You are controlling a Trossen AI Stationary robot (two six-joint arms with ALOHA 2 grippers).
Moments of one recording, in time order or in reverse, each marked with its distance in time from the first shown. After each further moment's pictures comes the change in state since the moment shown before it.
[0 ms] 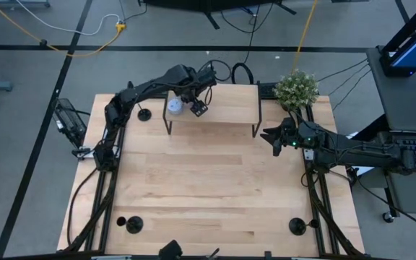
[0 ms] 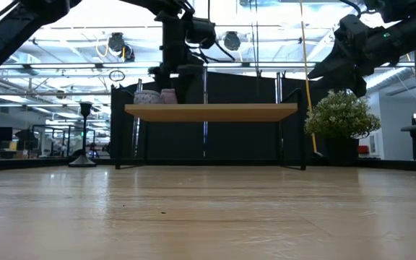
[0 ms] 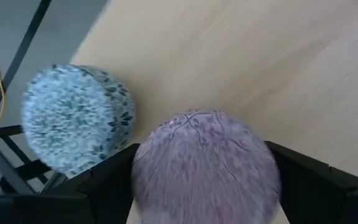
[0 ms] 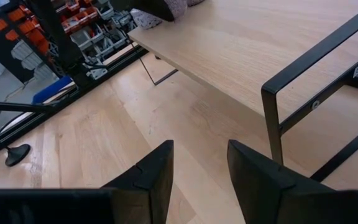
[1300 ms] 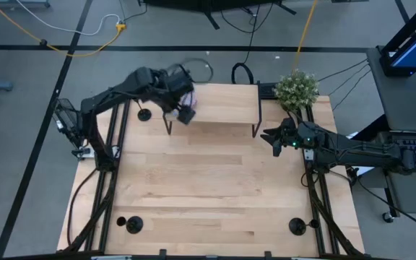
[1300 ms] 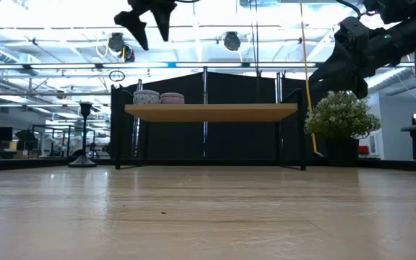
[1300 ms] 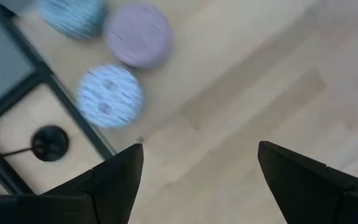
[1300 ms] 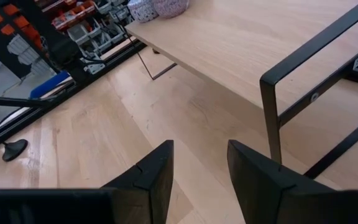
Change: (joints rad) left arm -0.170 -0.339 -0.043 -0.154 0.140 -0.376; right arm 0.000 0.000 0.000 -0.023 -0.004 0.001
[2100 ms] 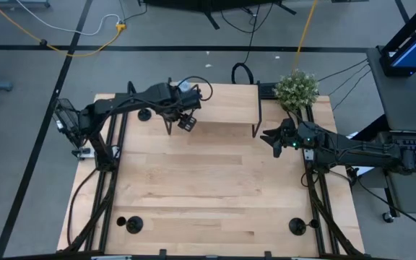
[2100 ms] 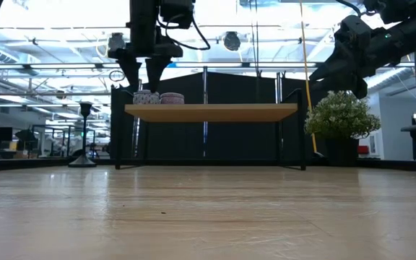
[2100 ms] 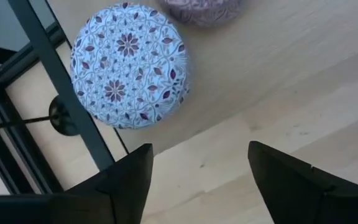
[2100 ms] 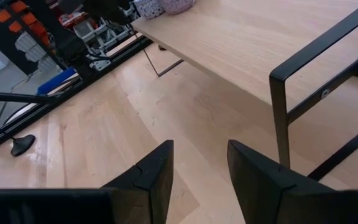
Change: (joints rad) left arm 0.021 0.018 -0.374 0.145 -0.112 -0.122; right arm 0.000 0.000 0.000 0.000 -0.027 0.000
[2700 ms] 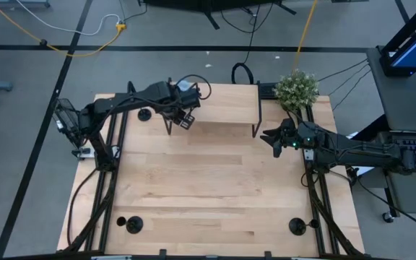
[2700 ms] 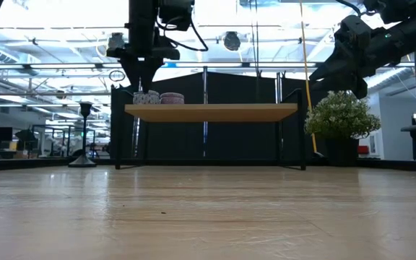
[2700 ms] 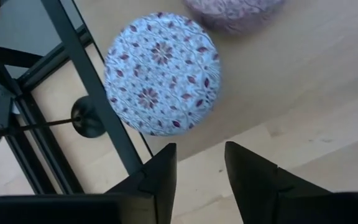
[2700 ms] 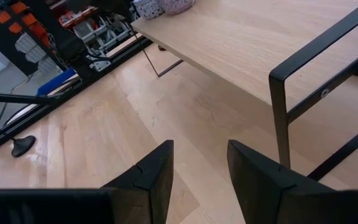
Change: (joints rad) left arm 0.019 0.000 0.000 -0.018 -0.056 0.020; right arm 0.000 0.000 0.000 0.000 0.001 0.006
